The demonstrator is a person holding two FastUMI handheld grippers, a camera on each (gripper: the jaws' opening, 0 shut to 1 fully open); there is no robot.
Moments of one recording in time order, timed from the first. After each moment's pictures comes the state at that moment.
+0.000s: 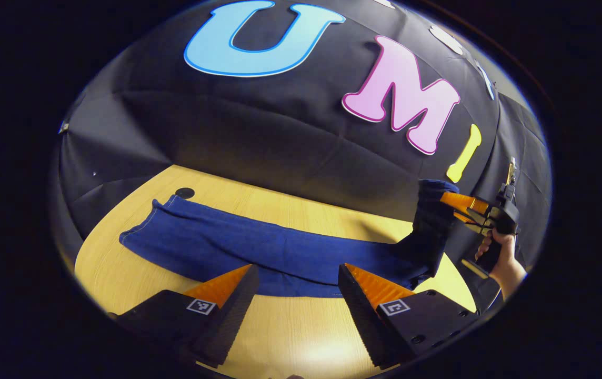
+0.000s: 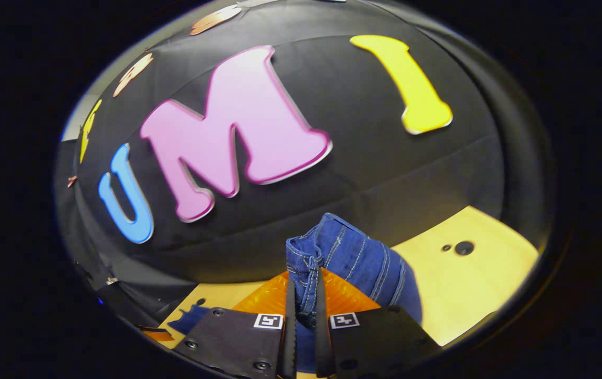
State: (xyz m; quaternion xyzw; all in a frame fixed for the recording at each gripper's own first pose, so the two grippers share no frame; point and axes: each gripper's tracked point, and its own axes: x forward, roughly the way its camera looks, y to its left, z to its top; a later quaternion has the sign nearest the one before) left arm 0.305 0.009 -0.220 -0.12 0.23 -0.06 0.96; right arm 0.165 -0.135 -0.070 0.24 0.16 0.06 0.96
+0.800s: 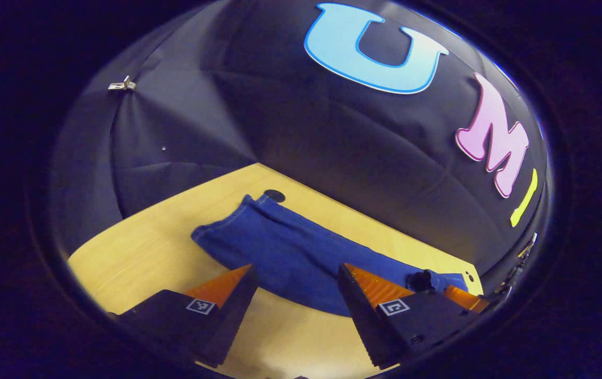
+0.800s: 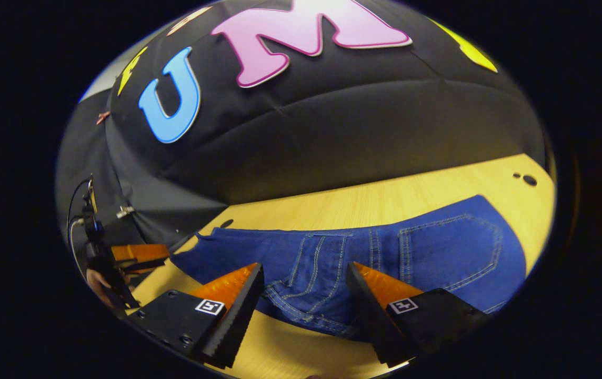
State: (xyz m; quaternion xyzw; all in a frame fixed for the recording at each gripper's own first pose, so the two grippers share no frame) left arm 0.339 0.189 -0.270 -0.17 0.19 0.15 0.96; right arm 0.087 -0.056 -0.188 0.15 0.26 0.18 0.94
